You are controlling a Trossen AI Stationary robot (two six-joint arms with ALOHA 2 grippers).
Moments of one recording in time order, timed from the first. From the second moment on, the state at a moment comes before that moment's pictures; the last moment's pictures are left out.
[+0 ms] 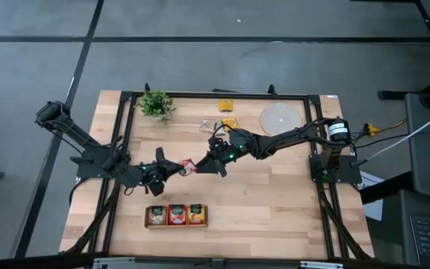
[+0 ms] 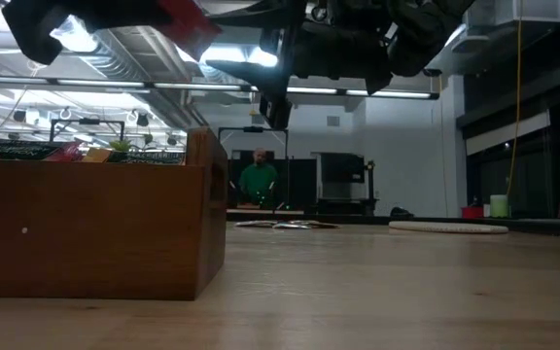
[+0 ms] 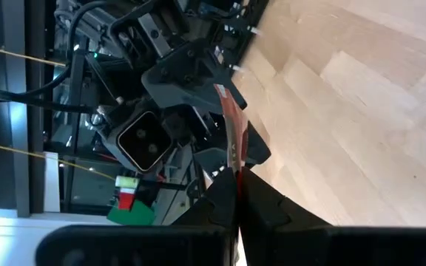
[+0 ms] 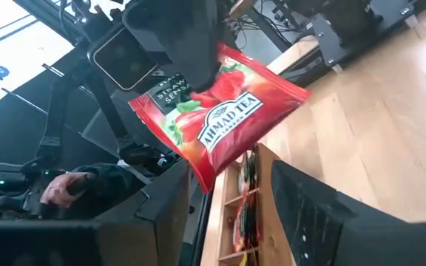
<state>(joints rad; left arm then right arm) -0.58 1.01 0.59 0.04 -0.82 0.91 -0.03 1.88 1.06 0.70 -0.45 0.79</state>
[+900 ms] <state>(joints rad) -0.56 1.08 0.59 0.16 -0.83 1.10 -0.03 1.88 1.06 0.79 -0.52 0.81</state>
